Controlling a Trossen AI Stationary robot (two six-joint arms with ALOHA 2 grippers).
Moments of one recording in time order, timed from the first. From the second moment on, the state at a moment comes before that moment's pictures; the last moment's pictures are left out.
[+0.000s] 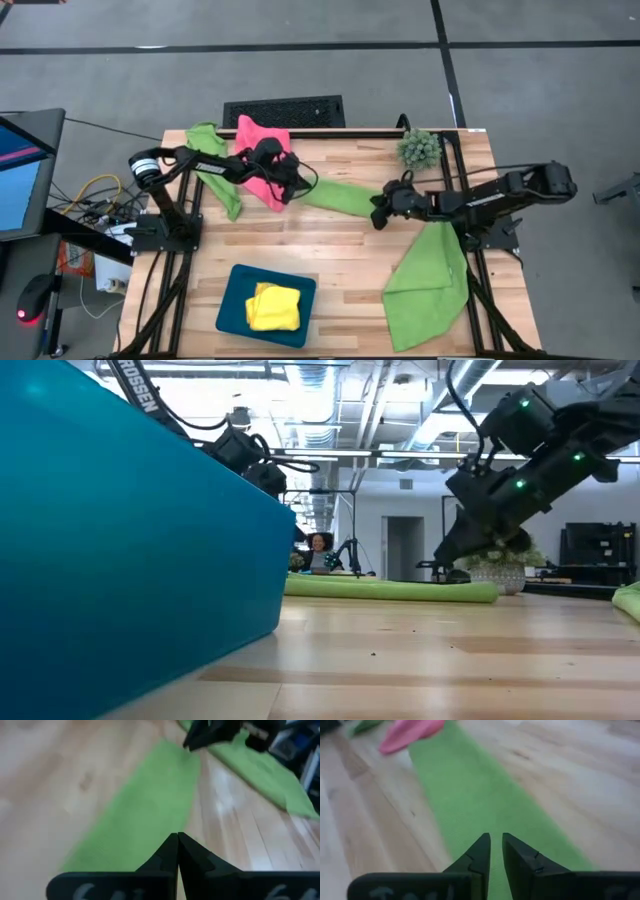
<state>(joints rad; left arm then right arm) 0.52 1.72 0.72 0.43 0.60 -0.07 -0.03 1.31 0.32 0.29 0.39 0.55</state>
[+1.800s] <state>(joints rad) 0.47 1.64 0.57 0.72 0.24 -0.22 0.04 1.60 0.32 0.75 0.74 0.64</state>
